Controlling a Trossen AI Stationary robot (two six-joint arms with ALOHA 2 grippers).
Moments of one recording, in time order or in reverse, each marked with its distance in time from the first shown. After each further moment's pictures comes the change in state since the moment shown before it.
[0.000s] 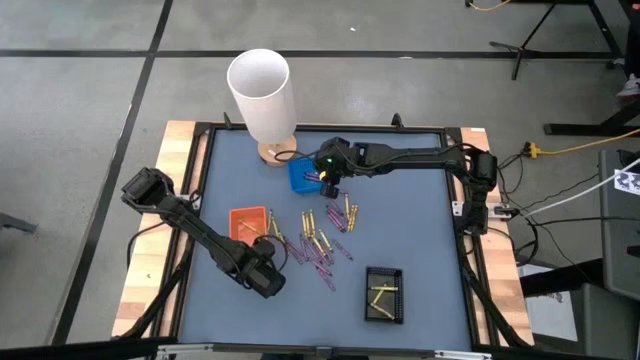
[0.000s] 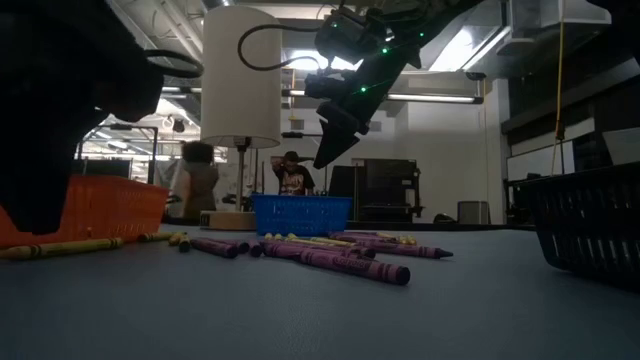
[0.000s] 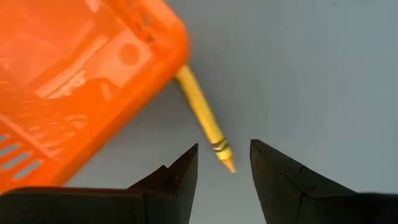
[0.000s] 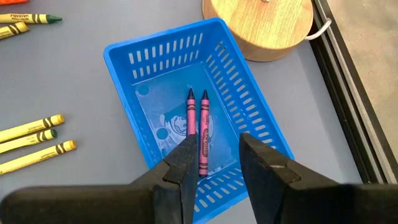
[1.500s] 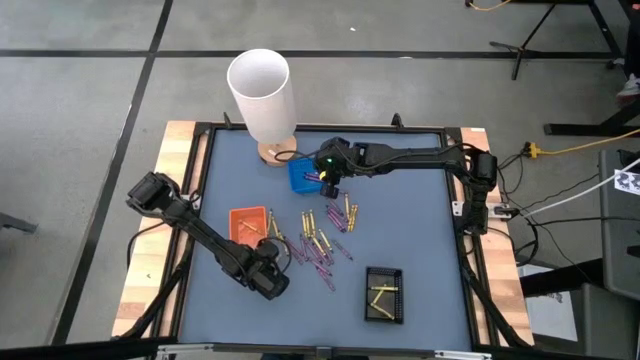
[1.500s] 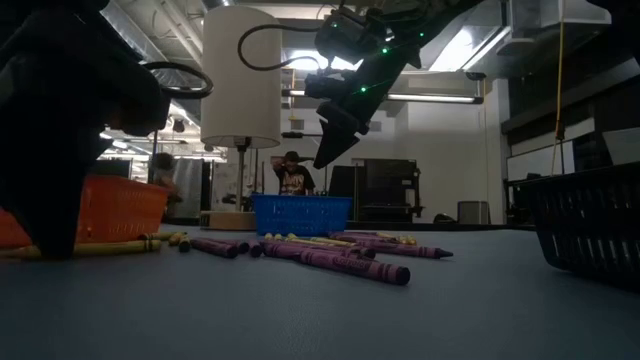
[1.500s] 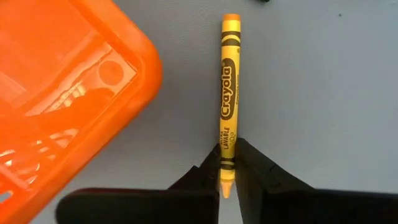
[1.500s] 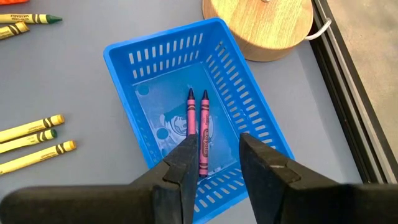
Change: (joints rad) left arm 0.000 0.068 0.002 0.020 -0.033 0.008; right arm 0.000 0.000 0.000 0.000 0.000 0.000
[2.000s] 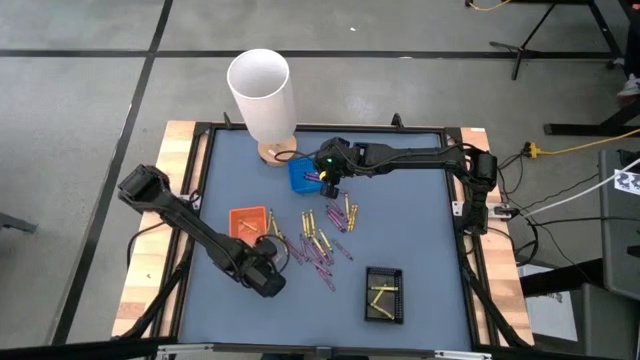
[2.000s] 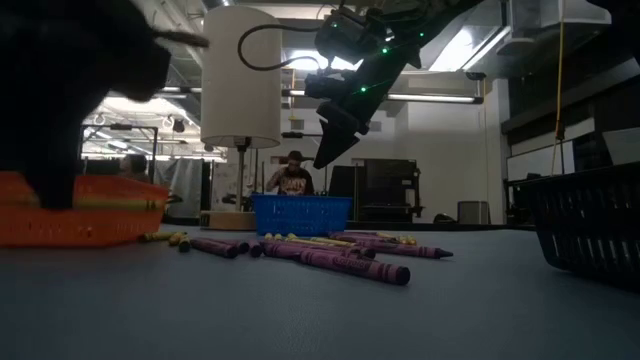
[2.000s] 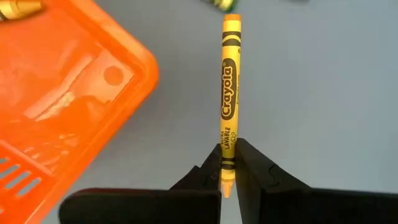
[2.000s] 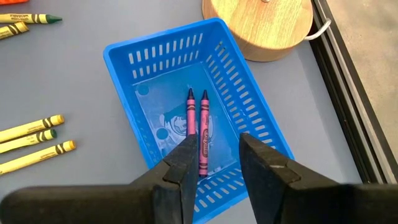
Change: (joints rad) left arm 0.000 -0.123 -0.004 -0.002 0.005 0.077; right arm 0.000 0.000 0.000 0.000 0.000 0.000
